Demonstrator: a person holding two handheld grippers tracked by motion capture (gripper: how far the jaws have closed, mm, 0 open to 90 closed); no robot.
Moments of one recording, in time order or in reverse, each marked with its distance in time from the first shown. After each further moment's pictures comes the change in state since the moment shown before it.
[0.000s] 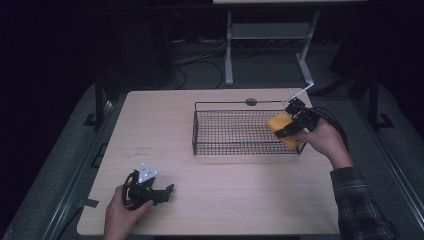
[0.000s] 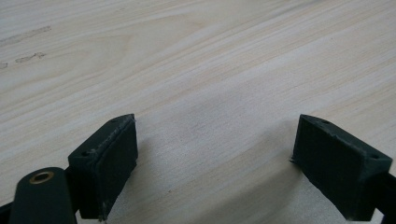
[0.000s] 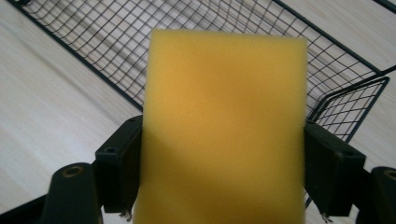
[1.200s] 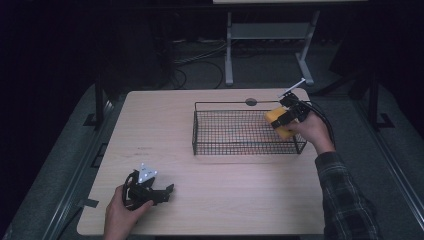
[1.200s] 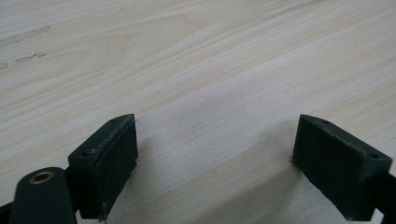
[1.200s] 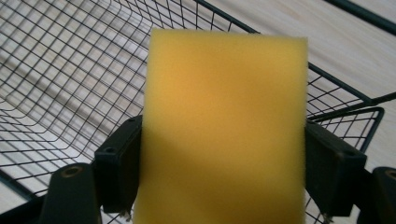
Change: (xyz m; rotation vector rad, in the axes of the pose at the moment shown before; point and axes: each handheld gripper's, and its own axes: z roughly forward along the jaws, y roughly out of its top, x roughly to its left) left arm 0.000 0.000 0.000 0.000 0.000 0.000; right arm -0.039 0.024 0.057 0.022 -0.029 0.100
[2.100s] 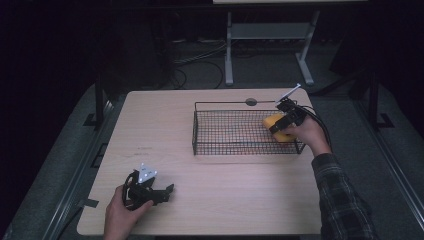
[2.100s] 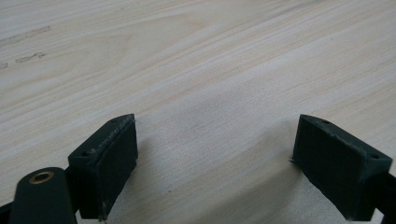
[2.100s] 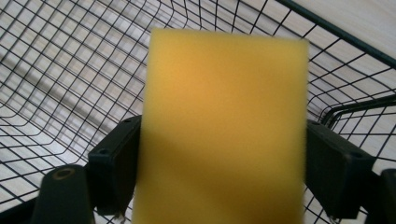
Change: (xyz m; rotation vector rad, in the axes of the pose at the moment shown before) left arm 0.000 0.000 0.000 0.000 0.000 0.000; right arm -0.001 -0.005 0.024 0.059 0.020 0.011
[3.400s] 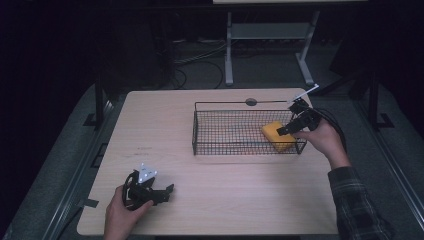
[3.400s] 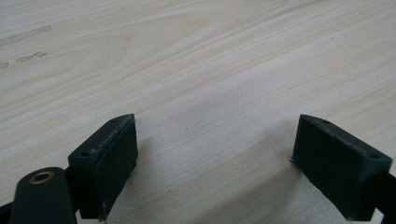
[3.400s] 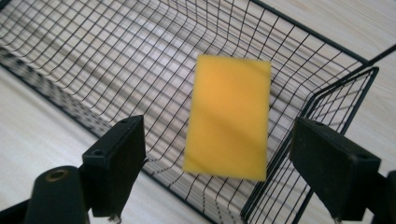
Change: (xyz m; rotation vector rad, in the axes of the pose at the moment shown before) left arm 0.000 0.000 0.000 -0.001 0.002 -0.004; right arm 0.012 -0.035 -0.056 -0.123 0.016 -0.028
